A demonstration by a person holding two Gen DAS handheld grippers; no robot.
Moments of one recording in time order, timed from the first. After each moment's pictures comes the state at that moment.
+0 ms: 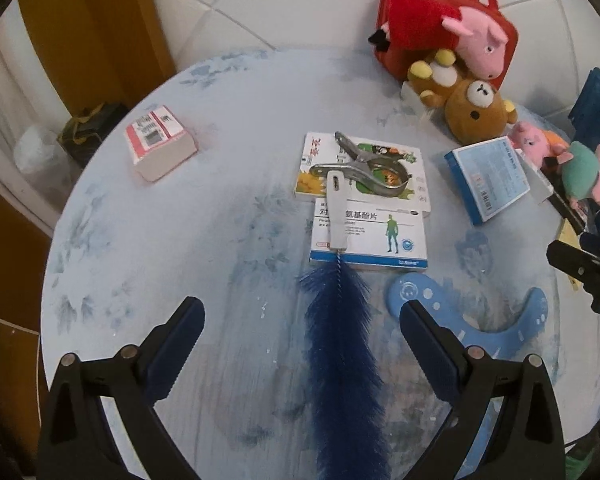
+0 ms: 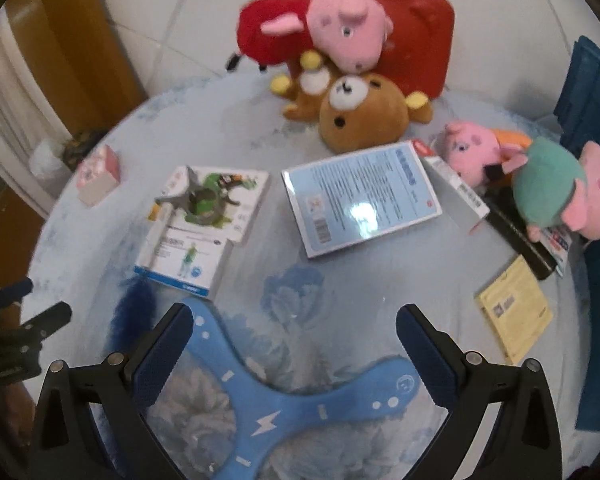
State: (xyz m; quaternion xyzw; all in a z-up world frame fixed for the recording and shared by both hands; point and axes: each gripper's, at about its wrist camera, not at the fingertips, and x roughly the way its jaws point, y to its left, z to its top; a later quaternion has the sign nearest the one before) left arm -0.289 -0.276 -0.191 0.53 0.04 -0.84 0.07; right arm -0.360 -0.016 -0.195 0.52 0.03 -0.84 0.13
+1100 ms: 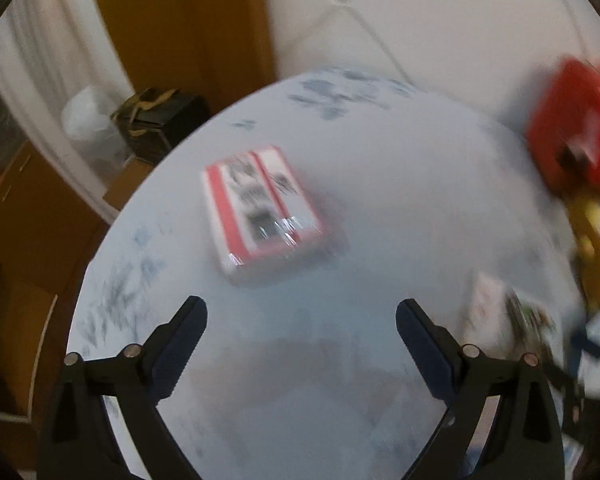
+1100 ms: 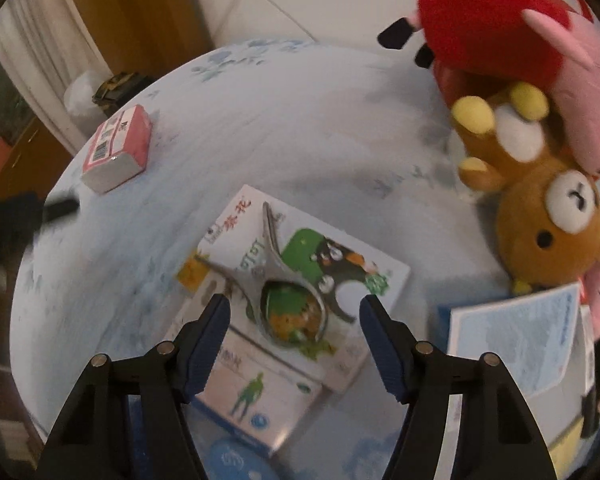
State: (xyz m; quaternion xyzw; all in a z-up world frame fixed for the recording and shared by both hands) left arm -0.425 -0.453 -0.216 0.51 0.11 -0.82 0.22; right arm -0.486 -0.167 -0.249 0.53 0.11 -0.80 0.27
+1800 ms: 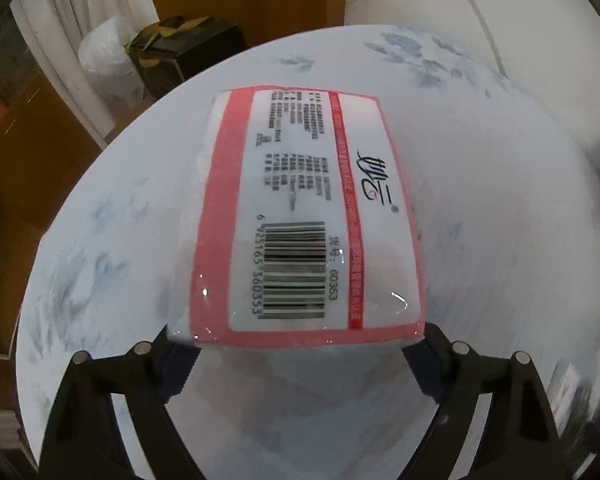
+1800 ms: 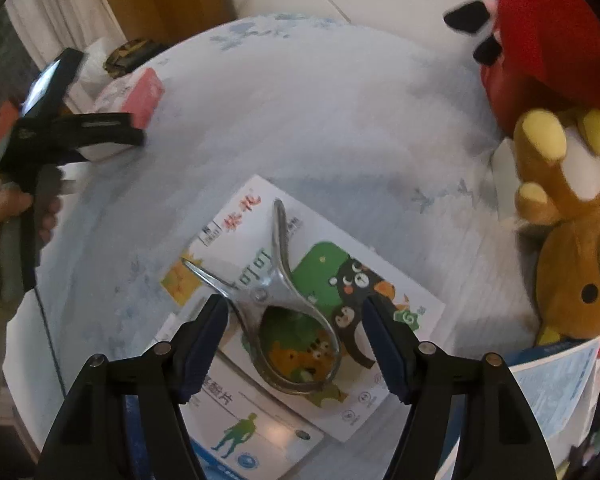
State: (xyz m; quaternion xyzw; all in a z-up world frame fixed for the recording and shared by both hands) left arm -0.460 -0.510 -0.309 0.54 0.19 -0.78 0.27; right arm -0.501 -0.188 -0.286 0.55 0.14 -0.76 0.30
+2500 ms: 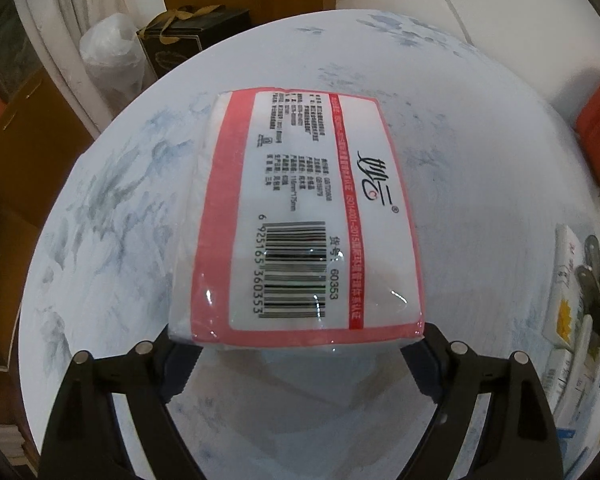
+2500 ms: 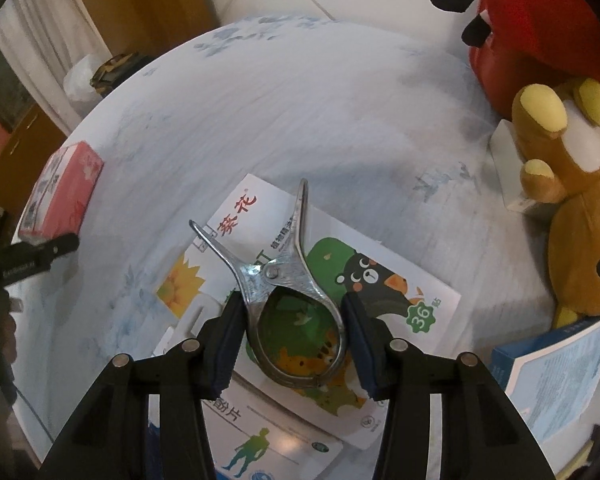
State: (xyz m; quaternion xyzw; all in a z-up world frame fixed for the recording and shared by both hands) left arm -0.364 -0.483 -0.301 0.53 0.17 -0.79 0.24; right arm -0.491 -0.195 -0.291 0.54 0.12 -0.78 0.27
